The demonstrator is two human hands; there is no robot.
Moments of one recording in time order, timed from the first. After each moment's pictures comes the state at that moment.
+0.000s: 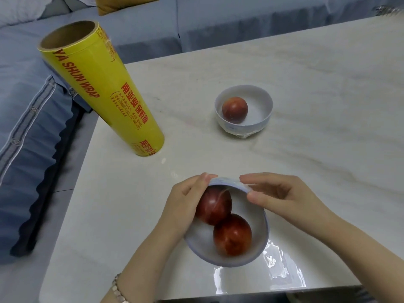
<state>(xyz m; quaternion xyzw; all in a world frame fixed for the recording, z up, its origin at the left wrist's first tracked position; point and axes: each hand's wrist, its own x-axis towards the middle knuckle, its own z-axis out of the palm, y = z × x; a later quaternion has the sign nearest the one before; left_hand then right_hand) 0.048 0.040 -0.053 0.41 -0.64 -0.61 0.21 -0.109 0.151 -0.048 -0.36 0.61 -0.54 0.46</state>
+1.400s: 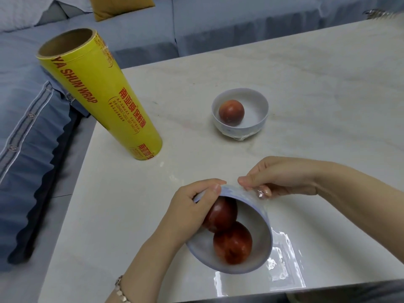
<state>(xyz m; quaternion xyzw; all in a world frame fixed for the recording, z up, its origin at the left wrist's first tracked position) 0.047 0.040 -0.065 0.35 -0.71 -0.58 0.20 -0.144 0.105 -0.027 -0.35 0.63 -0.25 0.65</state>
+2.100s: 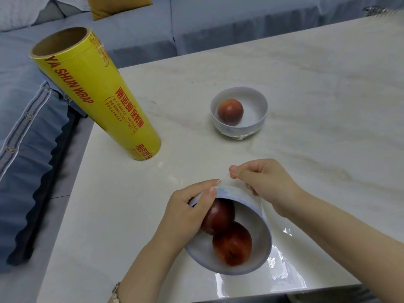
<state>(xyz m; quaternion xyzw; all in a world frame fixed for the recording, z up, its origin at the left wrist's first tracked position) 0.050 0.045 -0.060 0.36 -0.71 -0.56 0.22 -0.107 0.105 -0.053 -0.24 0.70 -0.51 0.45</state>
